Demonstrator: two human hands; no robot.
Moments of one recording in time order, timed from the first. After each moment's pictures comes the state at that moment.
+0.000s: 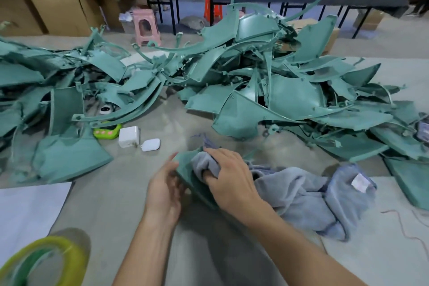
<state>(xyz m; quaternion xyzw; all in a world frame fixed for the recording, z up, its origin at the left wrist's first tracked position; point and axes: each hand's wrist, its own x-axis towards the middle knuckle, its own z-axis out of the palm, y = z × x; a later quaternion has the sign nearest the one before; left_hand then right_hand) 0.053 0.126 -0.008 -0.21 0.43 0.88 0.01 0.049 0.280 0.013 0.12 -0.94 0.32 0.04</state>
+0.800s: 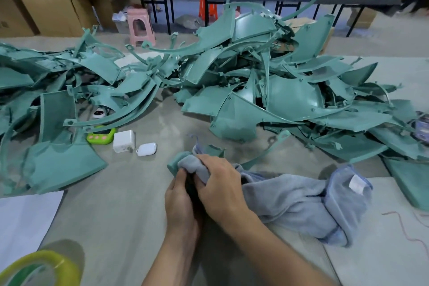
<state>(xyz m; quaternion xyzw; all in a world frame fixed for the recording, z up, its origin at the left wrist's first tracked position) 0.064 0.166 -0.026 -0.17 0.36 0.92 0.00 0.051 0.254 0.008 0.16 -0.90 0.36 0.16</state>
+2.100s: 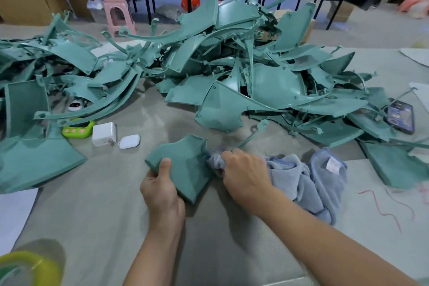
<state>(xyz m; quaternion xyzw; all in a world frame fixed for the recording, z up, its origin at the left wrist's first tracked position) 0.048 0.166 -0.032 -0.26 0.40 0.86 -0.16 0.051 0.326 0.008 0.07 -0.99 0.04 0.11</state>
